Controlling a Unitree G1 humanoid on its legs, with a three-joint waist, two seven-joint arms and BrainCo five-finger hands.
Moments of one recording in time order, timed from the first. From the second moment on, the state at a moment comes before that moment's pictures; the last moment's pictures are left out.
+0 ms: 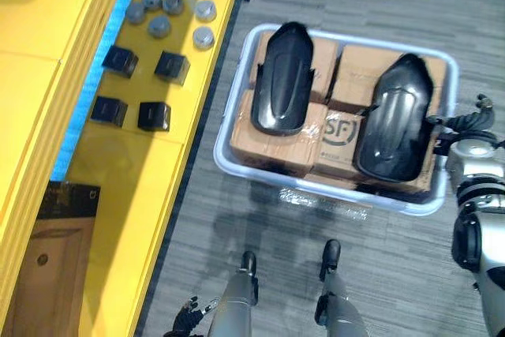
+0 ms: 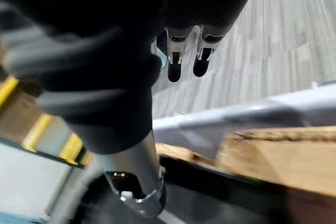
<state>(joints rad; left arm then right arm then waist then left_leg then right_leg) -0.08 0.15 -0.11 1.00 -0.21 -0.11 0.09 -1.22 -0.78 -0.04 1.35 0.11 0.00 -0.28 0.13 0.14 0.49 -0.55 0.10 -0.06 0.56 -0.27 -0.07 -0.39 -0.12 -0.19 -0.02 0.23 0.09</state>
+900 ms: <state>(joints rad) -0.06 0.07 -0.19 0.08 -0.25 -0.14 0.15 -1.10 -0.72 -0.07 1.01 -0.45 0.18 -0.34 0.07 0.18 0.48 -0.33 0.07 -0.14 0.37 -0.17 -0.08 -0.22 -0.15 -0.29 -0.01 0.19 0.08</state>
